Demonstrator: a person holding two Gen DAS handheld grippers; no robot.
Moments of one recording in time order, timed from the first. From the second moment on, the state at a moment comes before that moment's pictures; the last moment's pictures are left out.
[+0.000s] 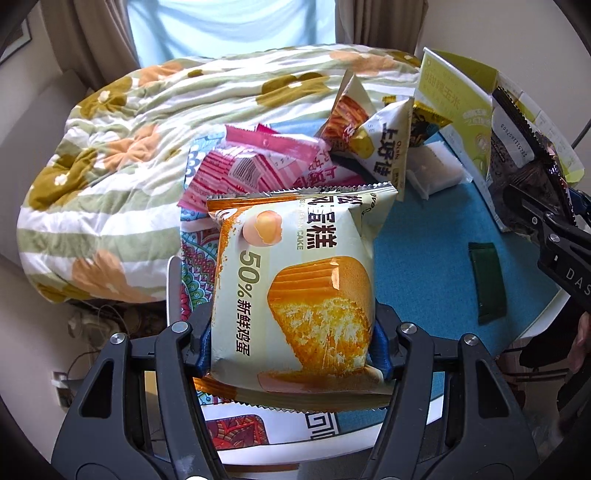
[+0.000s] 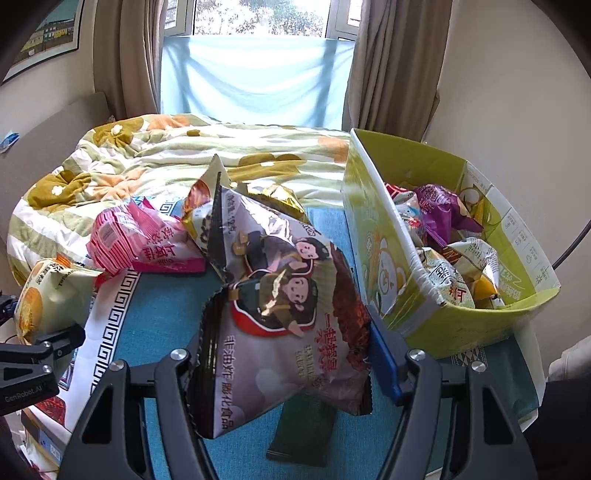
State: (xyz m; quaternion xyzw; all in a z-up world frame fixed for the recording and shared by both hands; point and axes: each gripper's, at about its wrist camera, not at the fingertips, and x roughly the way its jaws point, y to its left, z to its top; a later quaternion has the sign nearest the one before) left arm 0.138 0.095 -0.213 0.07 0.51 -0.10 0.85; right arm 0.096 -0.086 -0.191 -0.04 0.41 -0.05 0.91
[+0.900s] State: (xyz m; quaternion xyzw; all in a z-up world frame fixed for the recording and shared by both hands) left arm 0.232 -0.124 -0.081 0.08 0.42 -0.16 0.89; right arm 0.132 -0.250 -0.054 0.03 0.34 -0.03 0.94
